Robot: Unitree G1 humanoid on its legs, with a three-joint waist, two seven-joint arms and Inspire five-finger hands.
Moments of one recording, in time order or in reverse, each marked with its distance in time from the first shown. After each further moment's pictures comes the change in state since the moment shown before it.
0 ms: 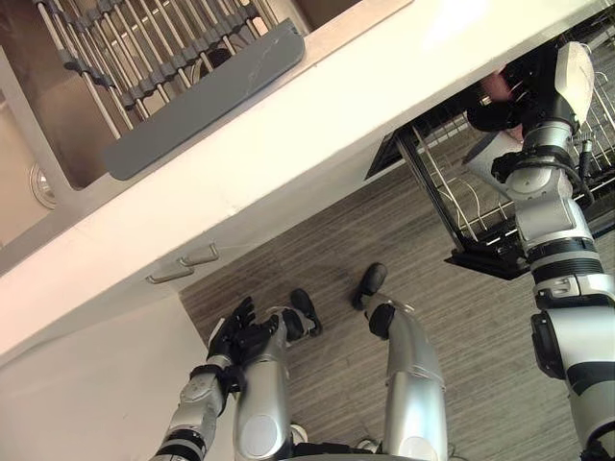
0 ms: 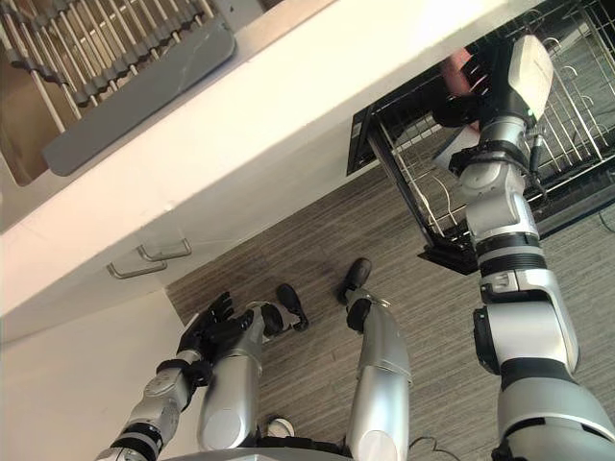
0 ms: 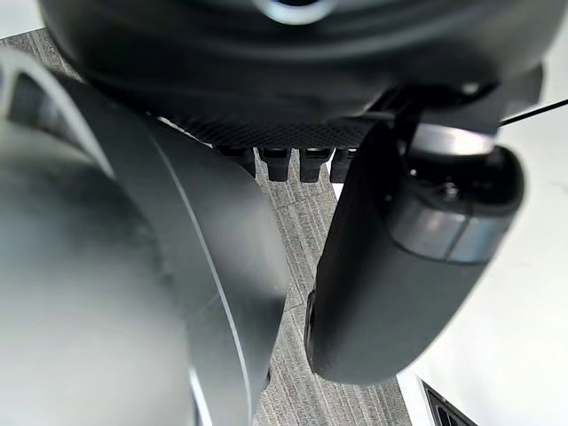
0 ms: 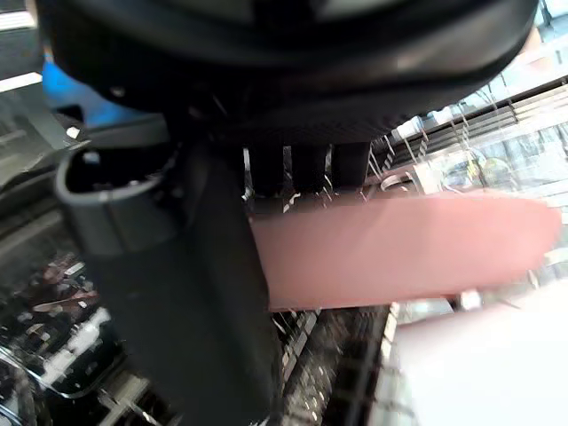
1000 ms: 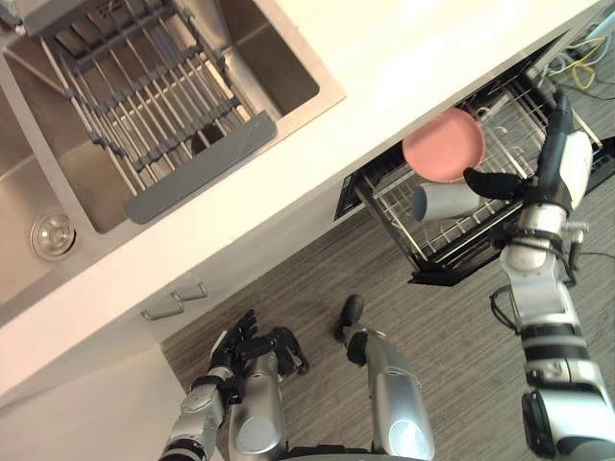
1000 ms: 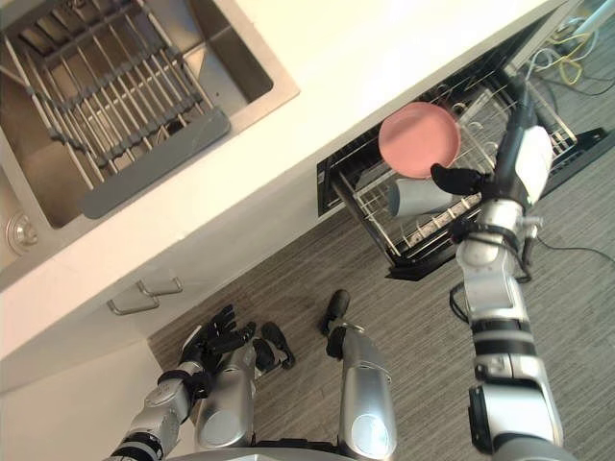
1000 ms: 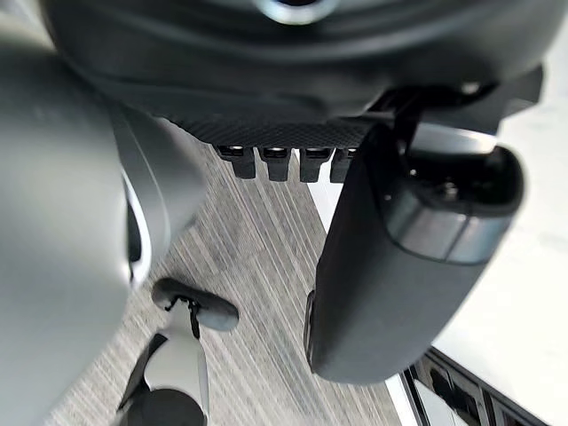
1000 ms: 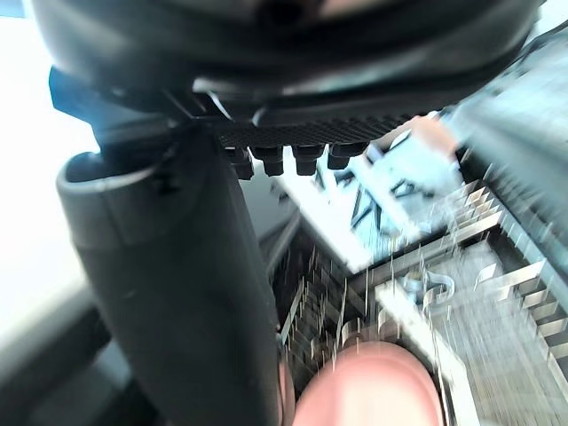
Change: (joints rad) left arm 0.038 -0.006 -0.007 0.052 0.015 0.019 -0.017; right arm 0.607 0.174 -0.314 -0.527 0.041 -0.081 -0.128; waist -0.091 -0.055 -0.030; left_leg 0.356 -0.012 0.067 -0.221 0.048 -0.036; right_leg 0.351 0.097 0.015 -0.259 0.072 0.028
